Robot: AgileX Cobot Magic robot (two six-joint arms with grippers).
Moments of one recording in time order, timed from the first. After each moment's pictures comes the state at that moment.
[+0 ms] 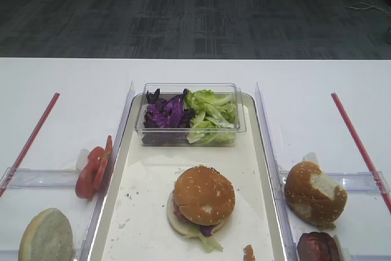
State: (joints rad) left arm -0.05 -0.02 -0.49 0.04 1.18 -0.04; right arm 0.03 1.12 -1.02 0.15 1.24 -0.05
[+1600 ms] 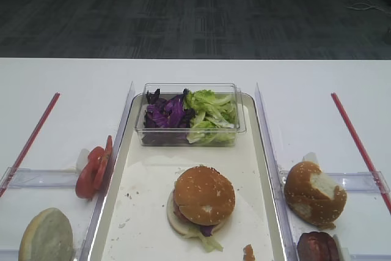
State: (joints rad) left arm -0.05 -0.02 -0.49 0.04 1.18 -0.04; right arm 0.03 0.00 -0.64 0.11 1.29 -0.12
